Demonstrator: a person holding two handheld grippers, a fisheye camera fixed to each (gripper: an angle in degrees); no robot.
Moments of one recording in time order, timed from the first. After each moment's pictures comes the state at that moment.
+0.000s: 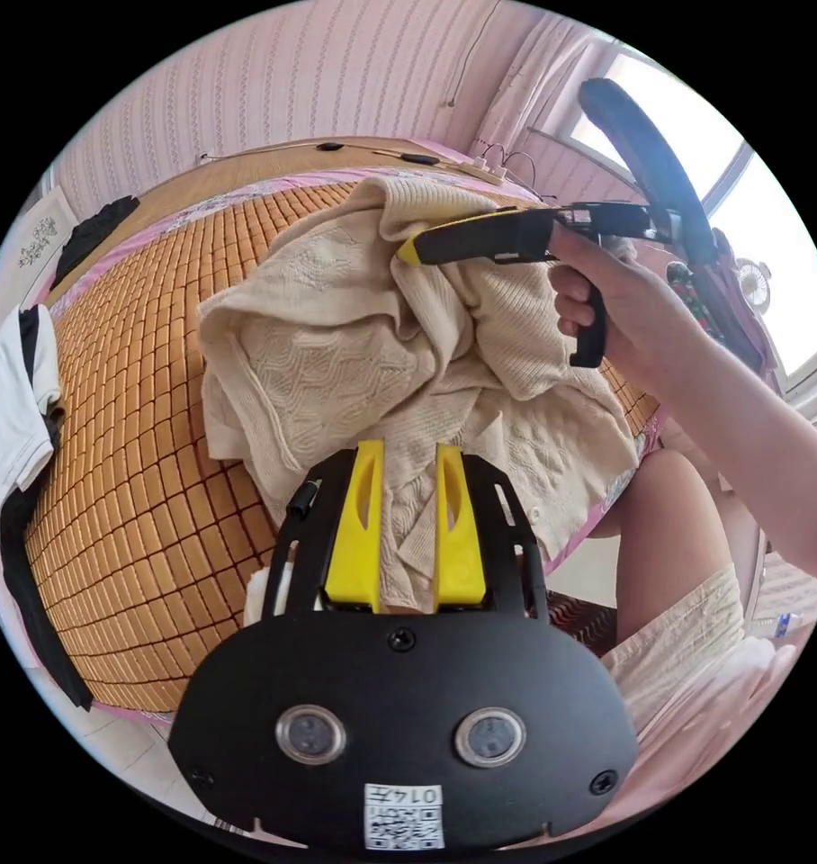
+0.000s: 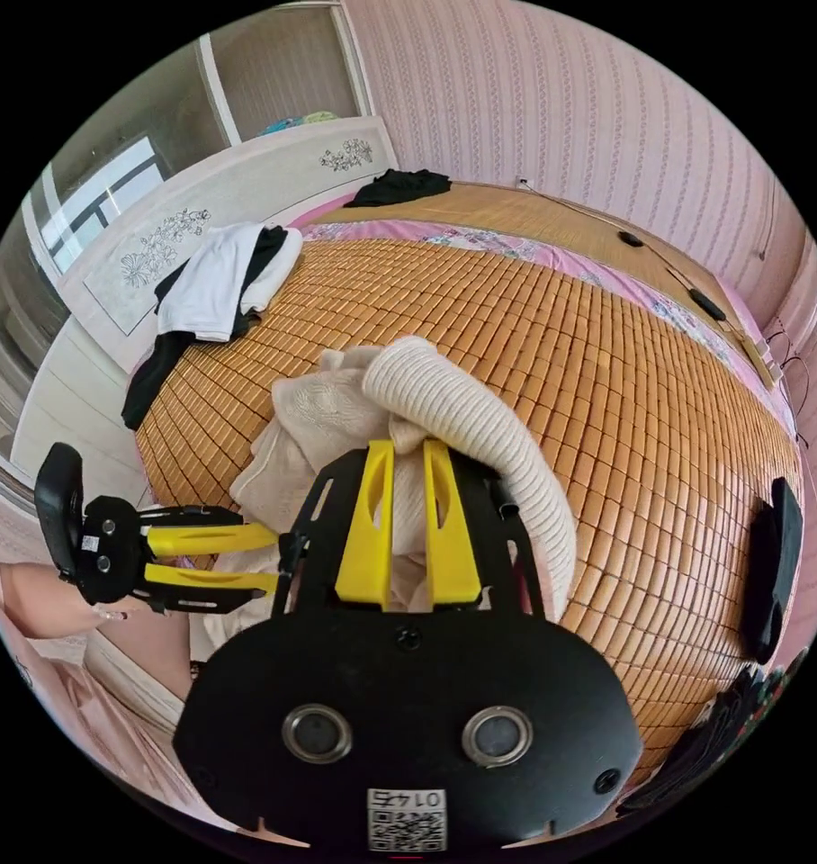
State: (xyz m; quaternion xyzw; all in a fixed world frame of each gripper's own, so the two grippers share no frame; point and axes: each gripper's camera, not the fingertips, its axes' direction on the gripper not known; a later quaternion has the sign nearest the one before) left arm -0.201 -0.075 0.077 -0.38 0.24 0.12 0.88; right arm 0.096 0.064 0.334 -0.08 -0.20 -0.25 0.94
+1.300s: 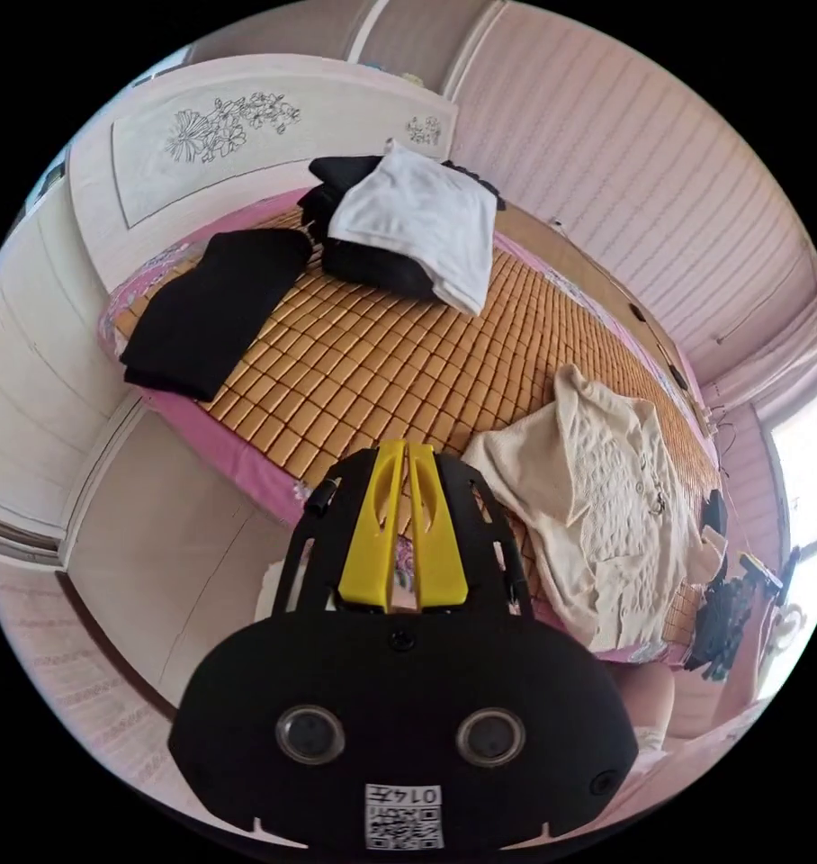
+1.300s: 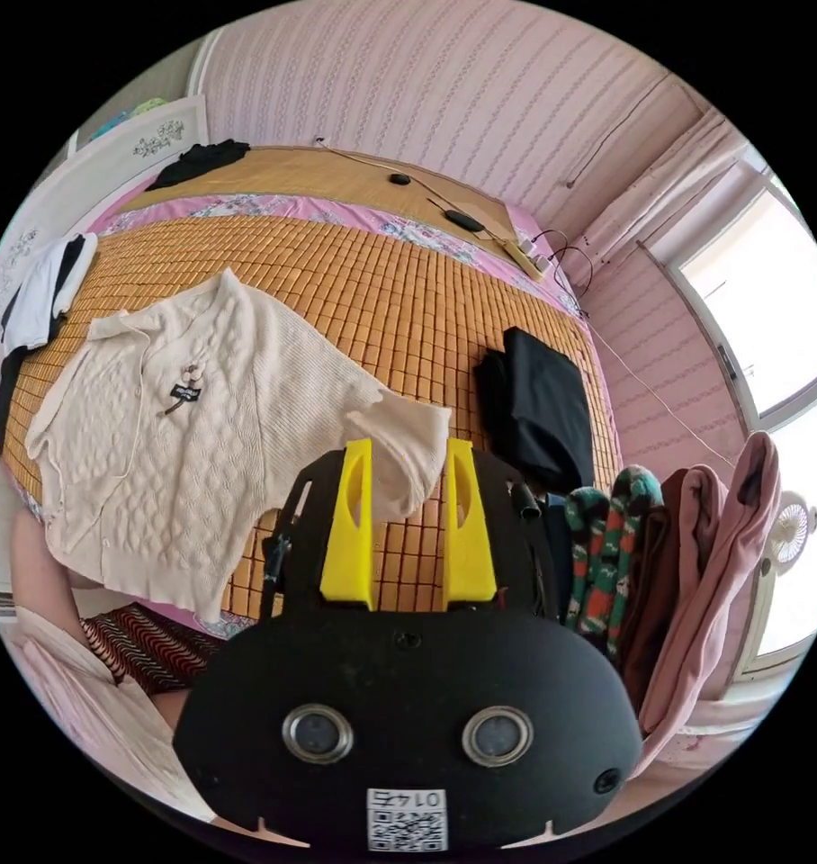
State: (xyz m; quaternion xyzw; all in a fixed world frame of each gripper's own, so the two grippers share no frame) left arm -0.505 -0.083 0.066 -0.33 -0.08 -0.25 0.91; right arm 0.334 0.038 0.239 -0.10 0.08 -0.17 0.98
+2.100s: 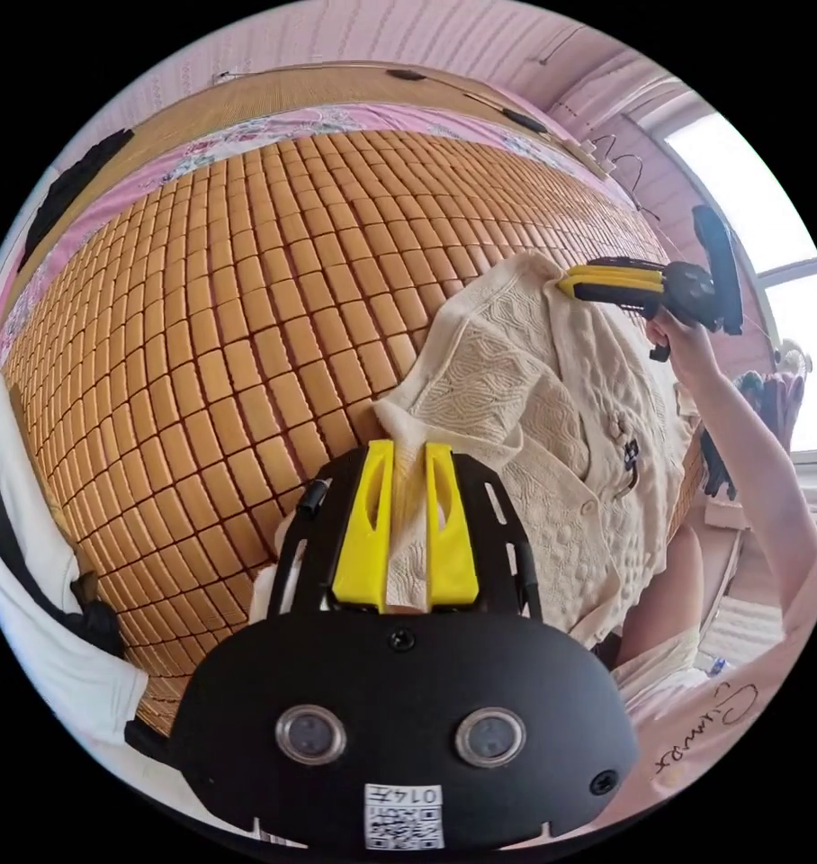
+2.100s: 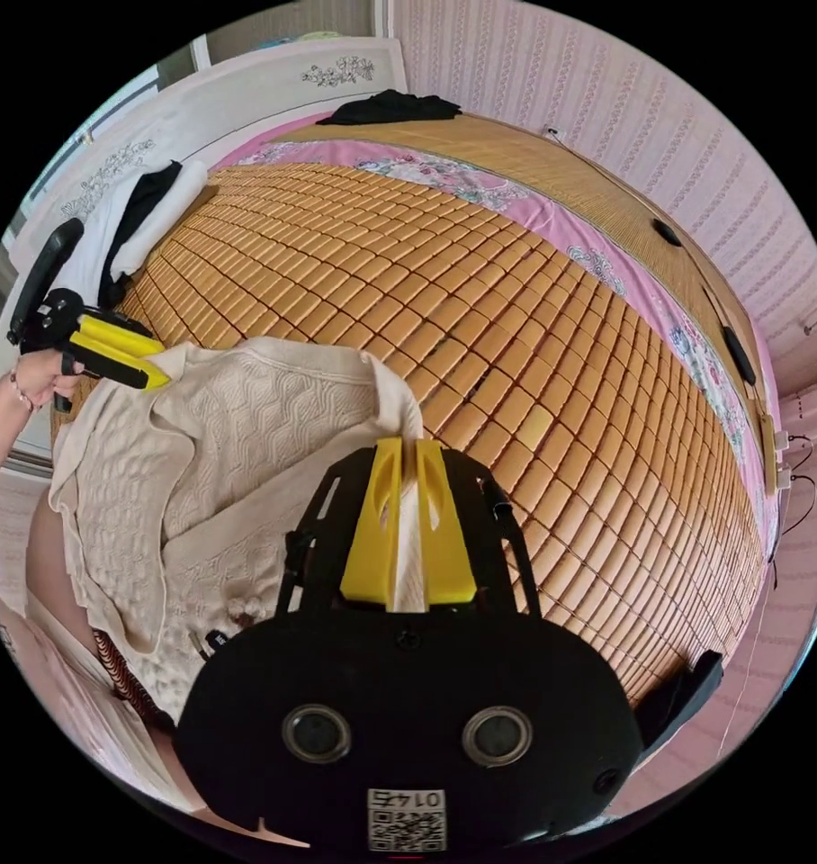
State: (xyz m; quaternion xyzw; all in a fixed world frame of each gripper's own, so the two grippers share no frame) left arm -0.302 -0.165 0.389 -0.51 0.21 0.10 0.82; right arm 0.136 -0.091 0.471 -0.17 -0.13 -0.38 0.90
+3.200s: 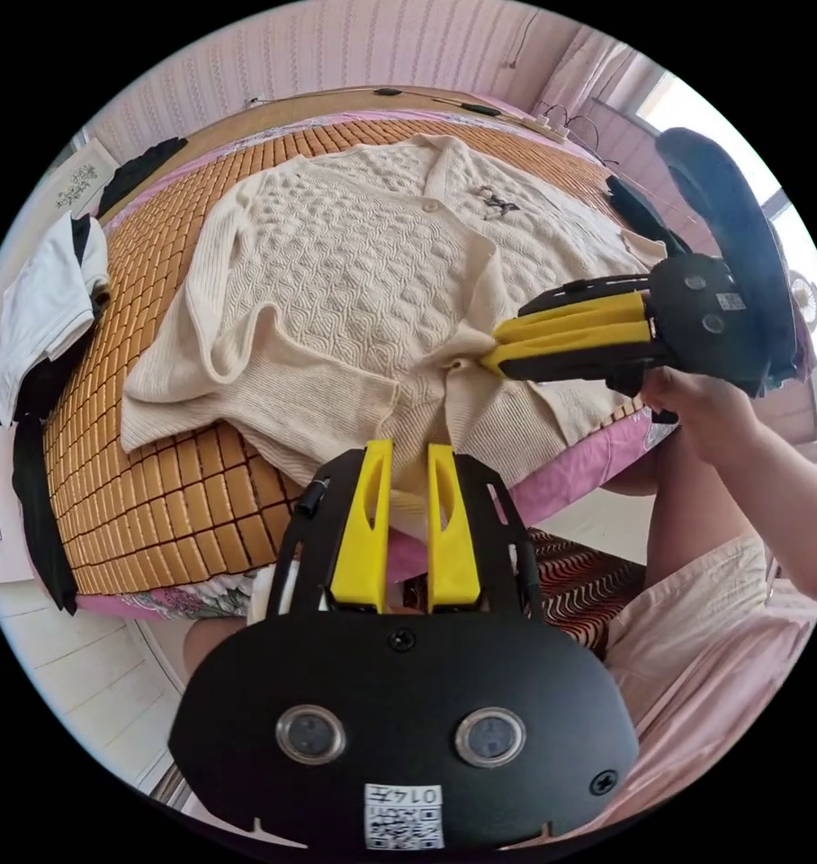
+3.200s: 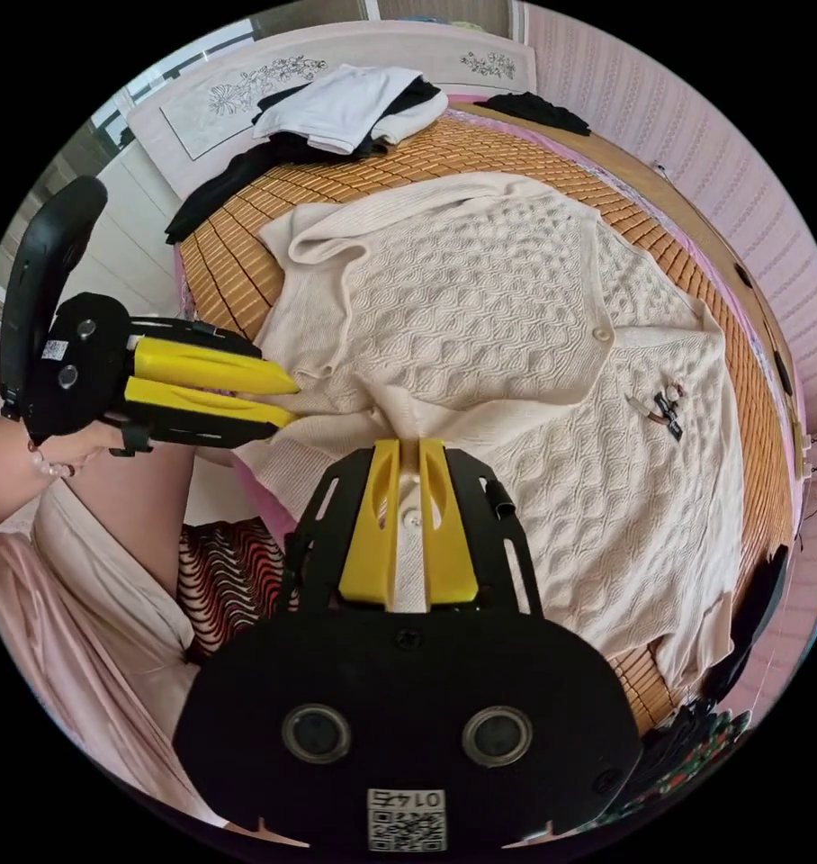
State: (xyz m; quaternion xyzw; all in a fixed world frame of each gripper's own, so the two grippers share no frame) left arm -0.258 -0.021 0.104 -0.48 0.14 0.11 0.86; right arm 0.044 0.181 0.356 -0.20 -0.18 -0.44 0.86
